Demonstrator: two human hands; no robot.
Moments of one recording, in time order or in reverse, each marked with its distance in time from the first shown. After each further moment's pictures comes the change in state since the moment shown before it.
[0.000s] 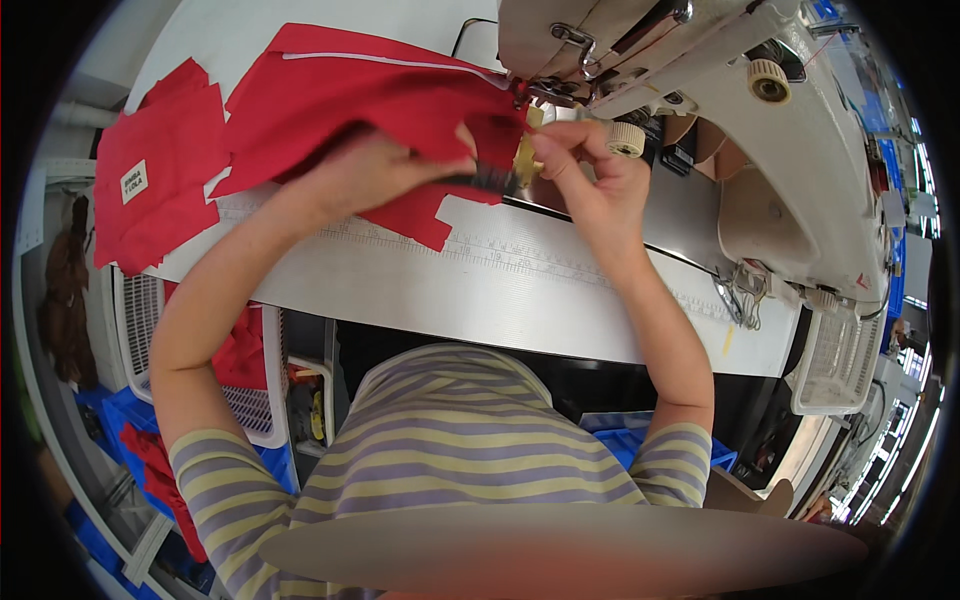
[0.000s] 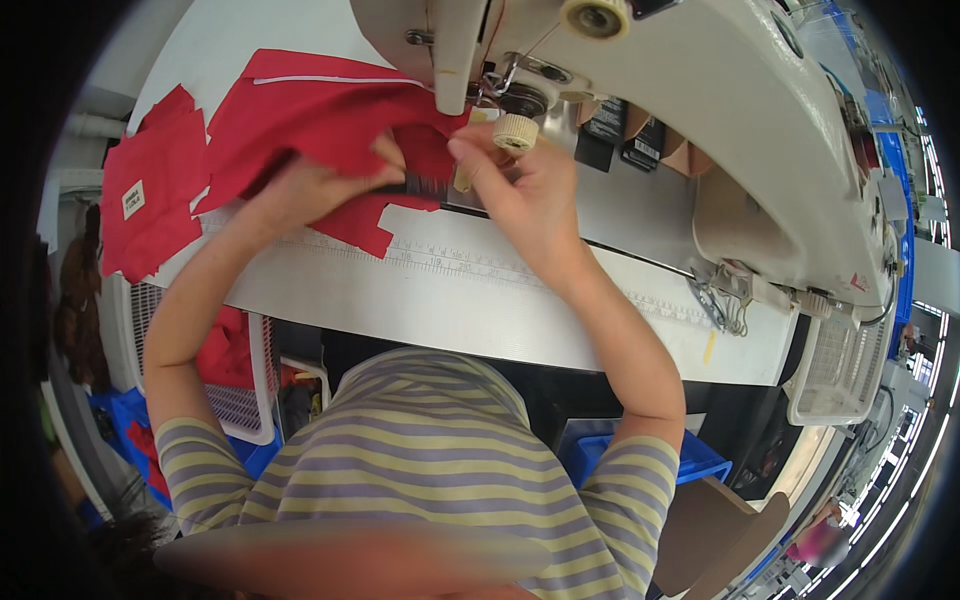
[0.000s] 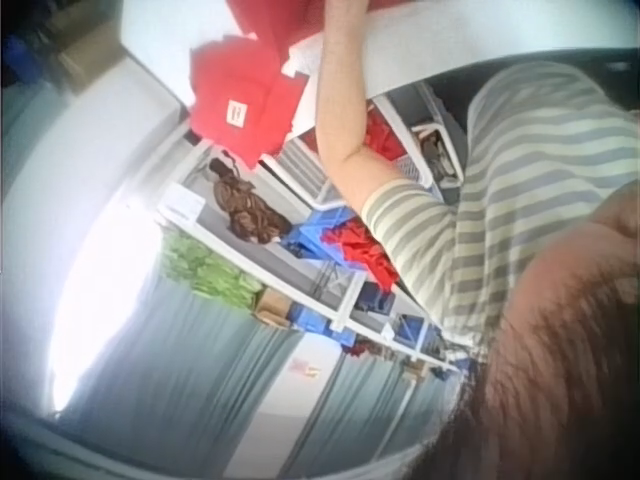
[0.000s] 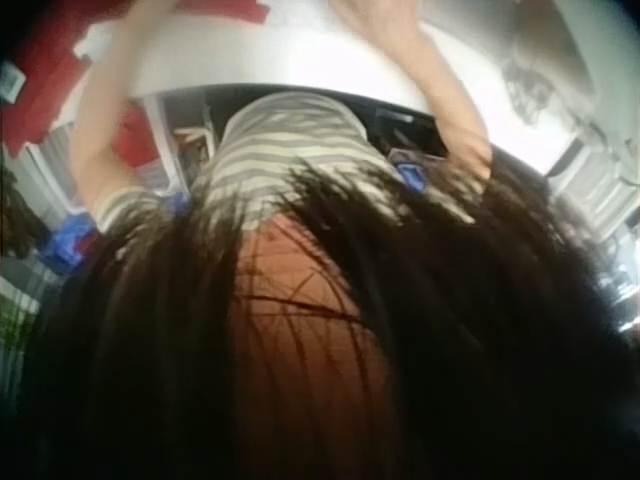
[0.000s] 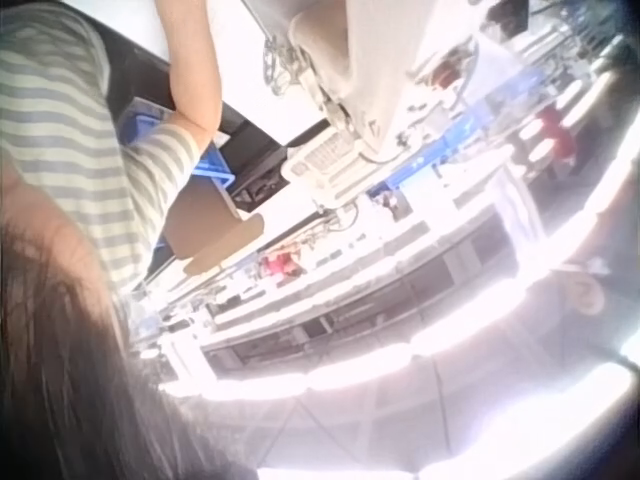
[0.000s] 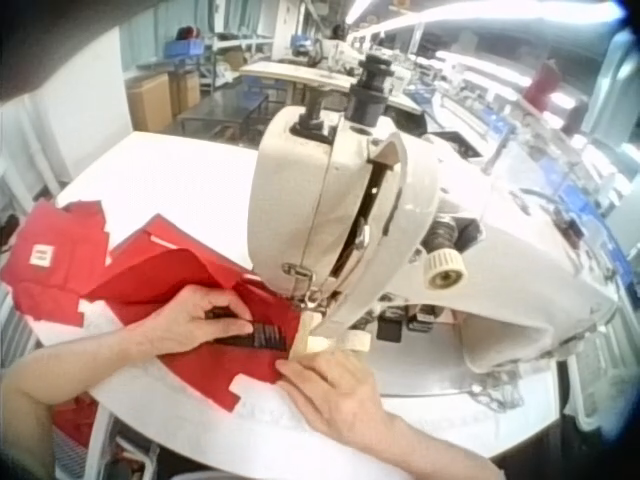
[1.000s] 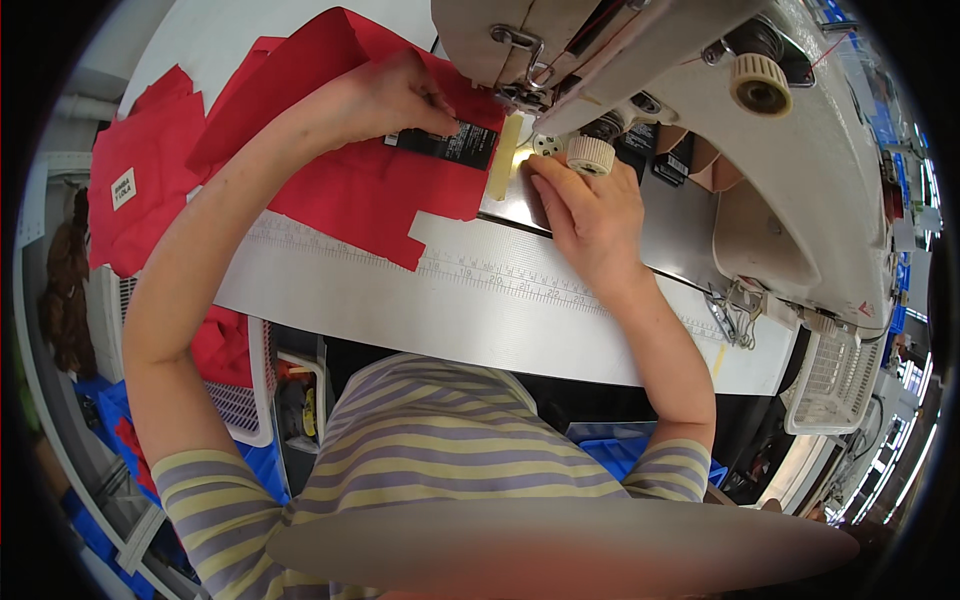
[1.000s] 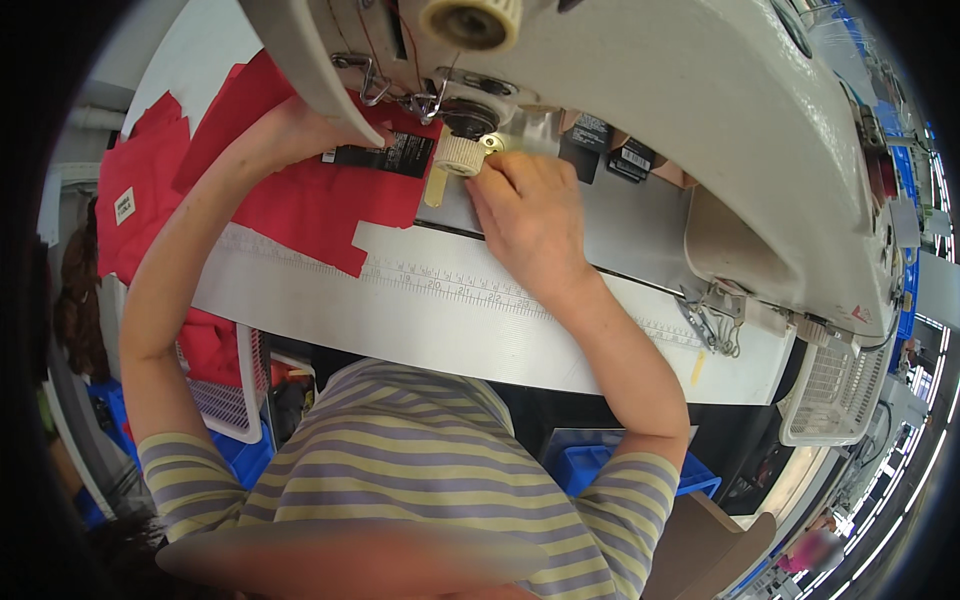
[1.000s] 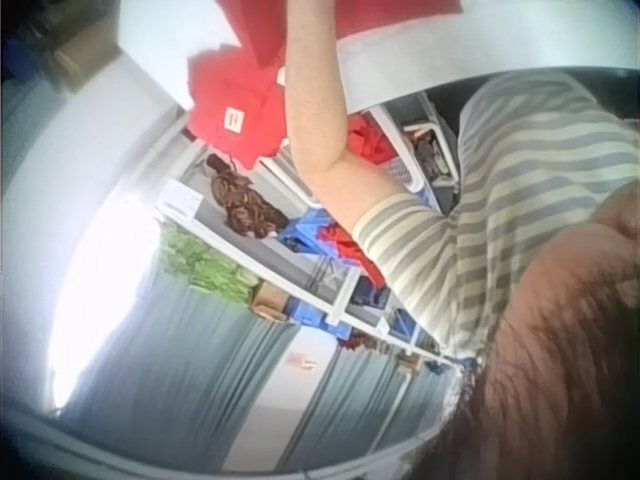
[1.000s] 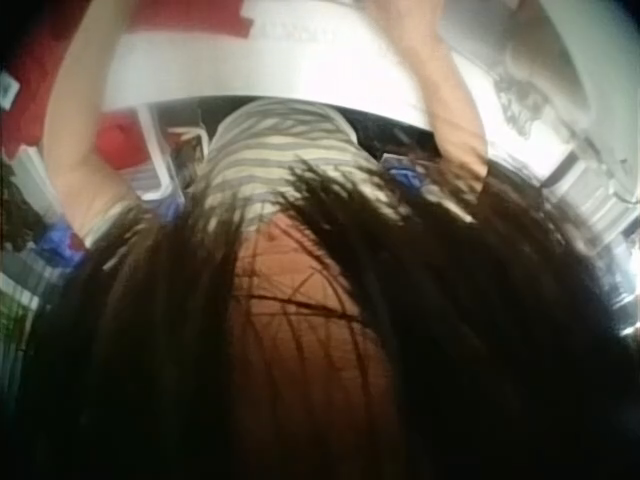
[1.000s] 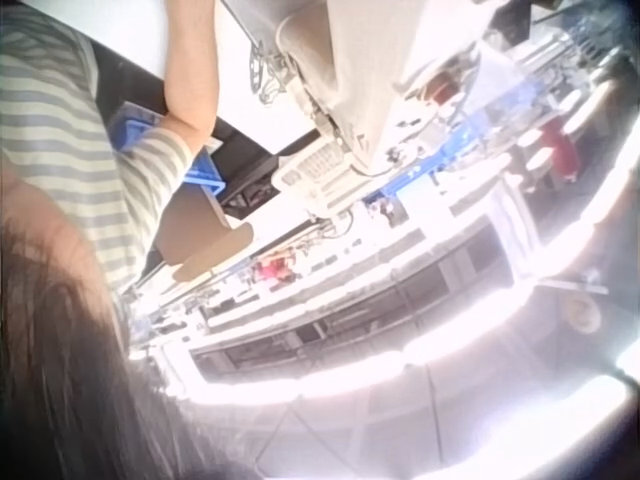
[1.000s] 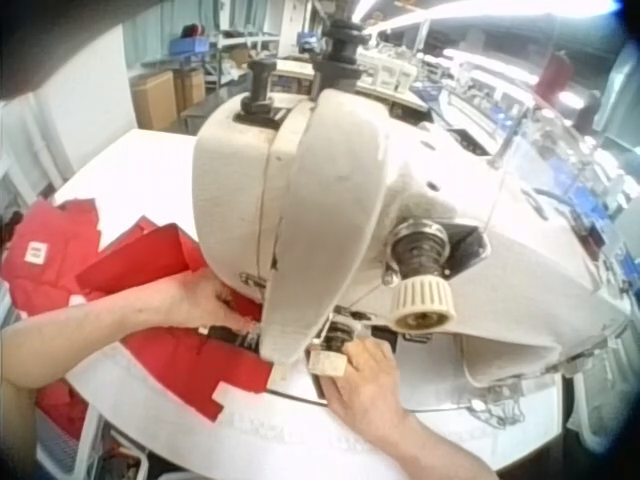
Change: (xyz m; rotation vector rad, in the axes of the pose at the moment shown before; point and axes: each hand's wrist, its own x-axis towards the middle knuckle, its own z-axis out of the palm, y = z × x) left_hand 0.062 -0.006 -0.014 0.144 -0.043 -0.374; right_hand -0.002 0.027 -0.040 -0.992 -0.098 -0.689
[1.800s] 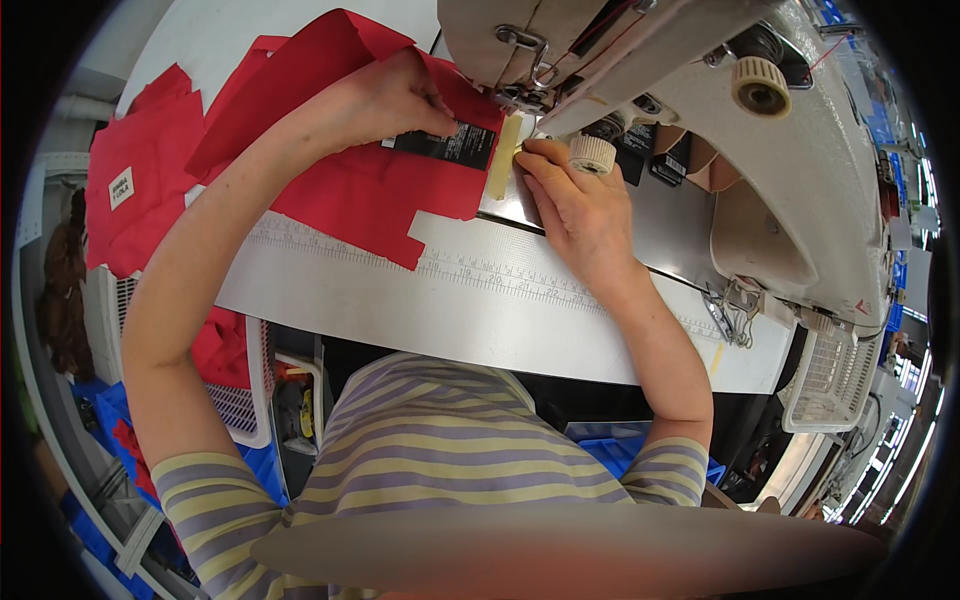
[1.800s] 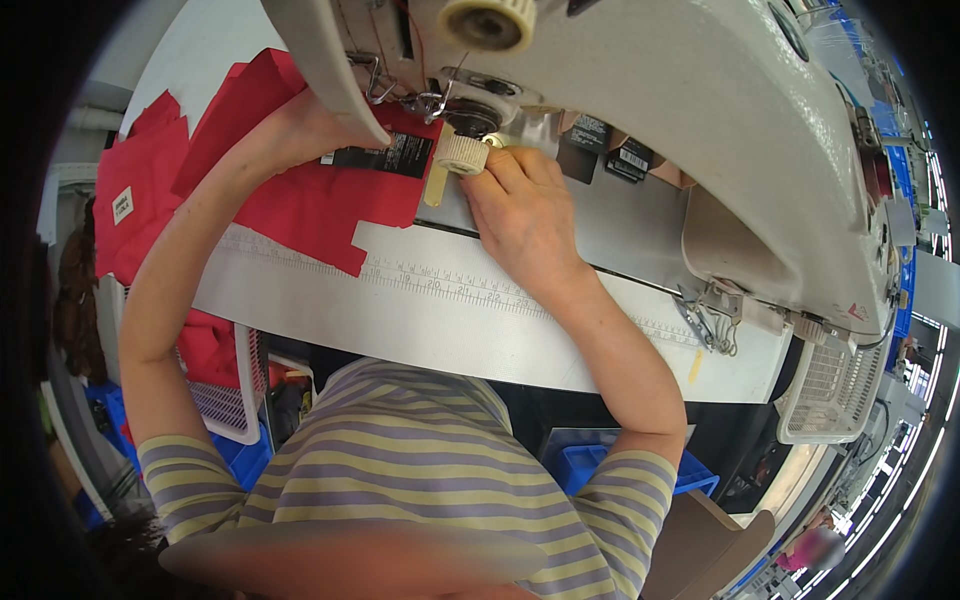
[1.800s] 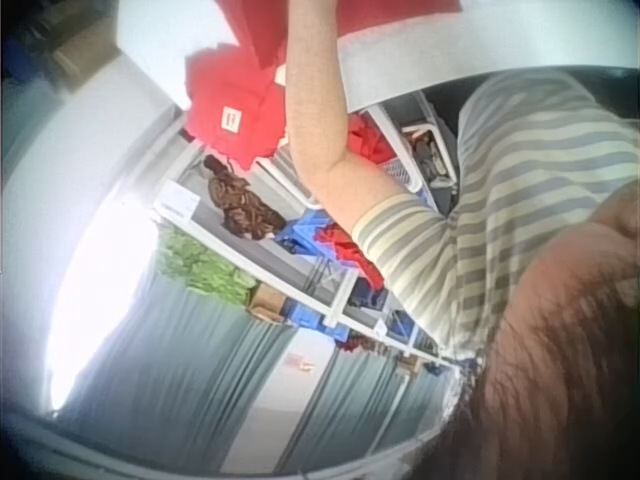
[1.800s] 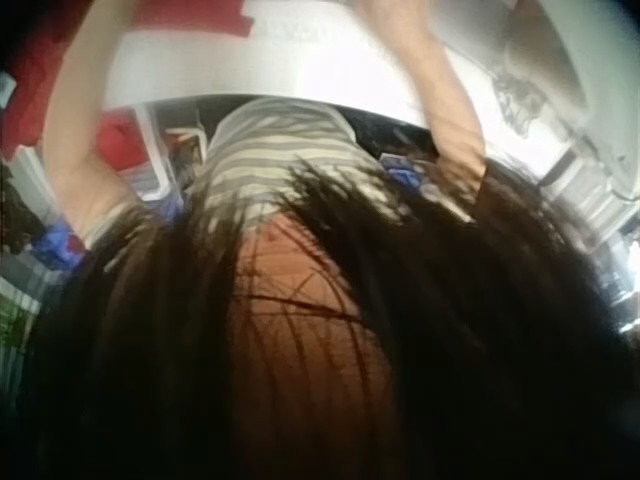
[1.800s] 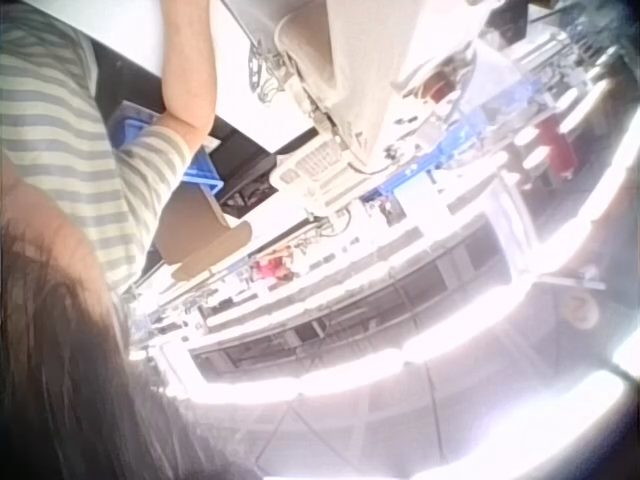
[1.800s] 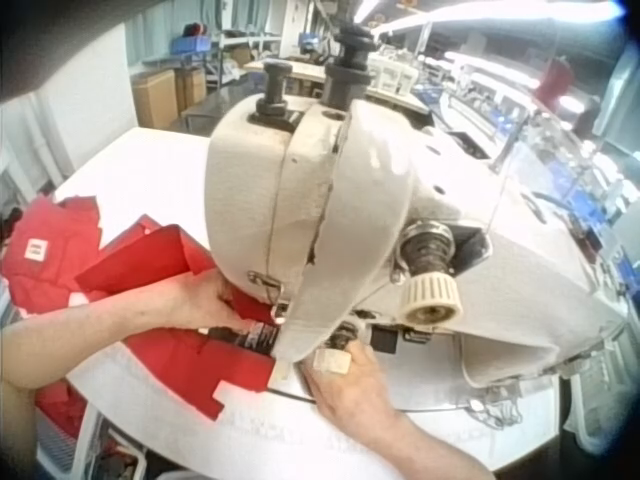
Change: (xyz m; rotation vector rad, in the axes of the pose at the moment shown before) left_hand 0.003 -0.004 0.001 0.065 0.015 -0.005; right_hand 0.002 0.001 0.002 0.028 -0.160 0.026
